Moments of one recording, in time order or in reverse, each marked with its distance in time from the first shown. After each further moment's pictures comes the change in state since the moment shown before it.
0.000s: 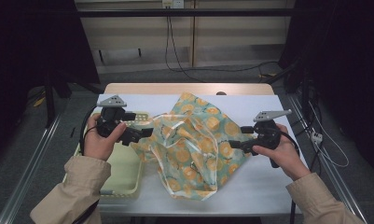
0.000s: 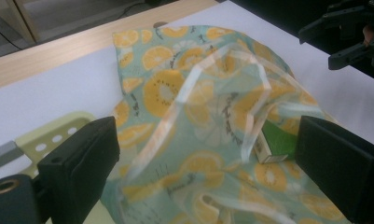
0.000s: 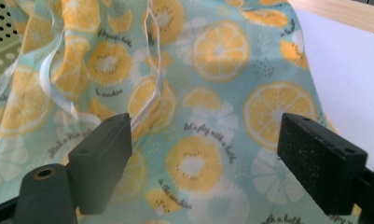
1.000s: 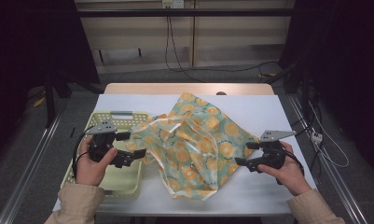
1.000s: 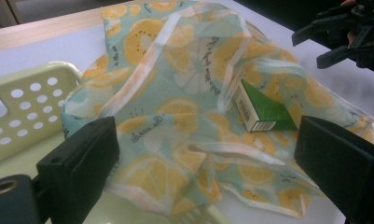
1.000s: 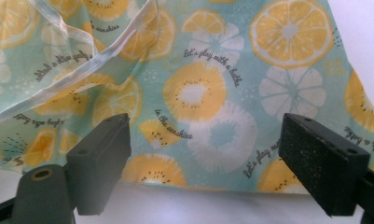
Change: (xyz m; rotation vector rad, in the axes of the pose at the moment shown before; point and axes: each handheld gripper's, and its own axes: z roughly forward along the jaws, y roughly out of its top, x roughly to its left) left arm -0.010 -0.058 -0.011 -0.042 -0.029 -0.014; right arm 0.005 -0.057 -0.003 0.013 -0.029 -0.015
